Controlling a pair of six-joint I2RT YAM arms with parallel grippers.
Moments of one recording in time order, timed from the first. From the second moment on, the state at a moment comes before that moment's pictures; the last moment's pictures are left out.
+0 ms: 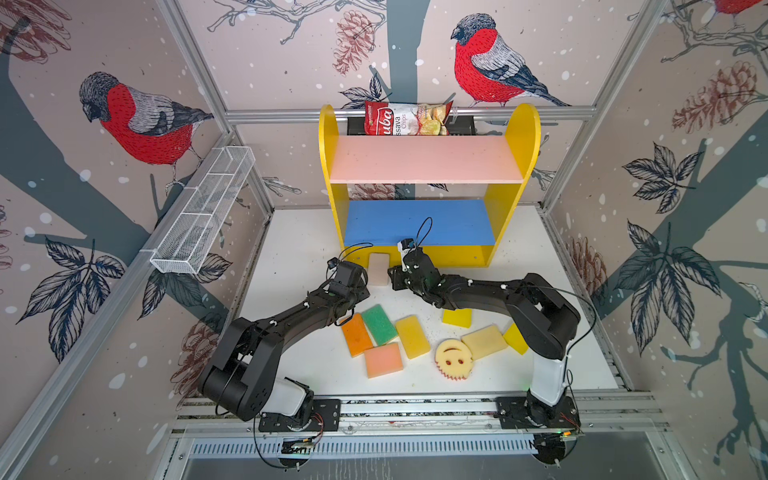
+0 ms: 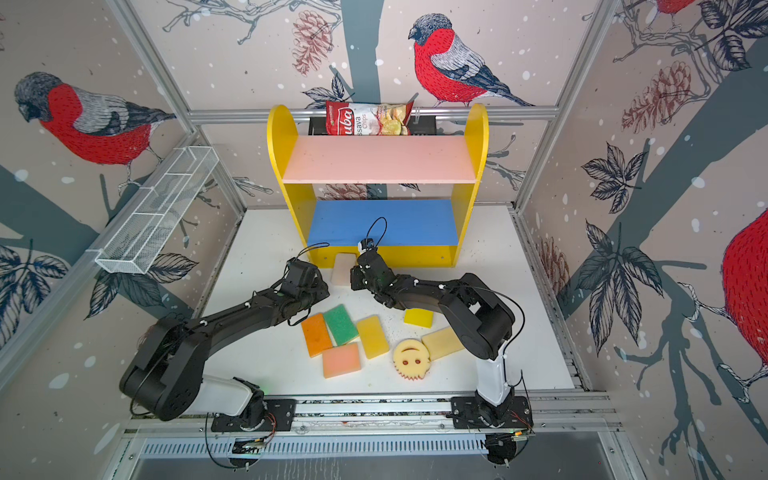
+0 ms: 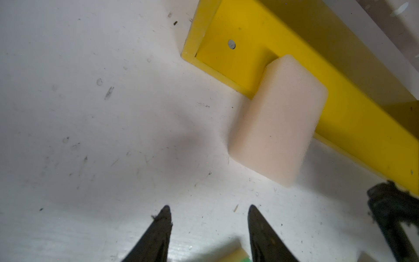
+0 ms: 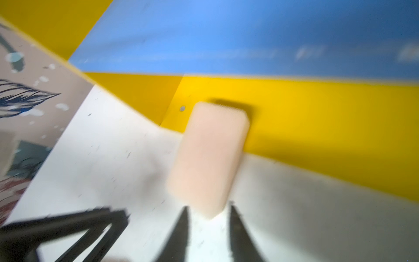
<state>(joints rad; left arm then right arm) -0.44 1.43 0.69 -0.15 -0.14 -0.84 0.89 1.91 1.12 0.21 0.05 0.50</state>
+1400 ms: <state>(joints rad) -0.44 0.61 0.21 -0.30 -0.14 -1.15 0.86 2.20 1.24 0.38 -0.03 0.50</state>
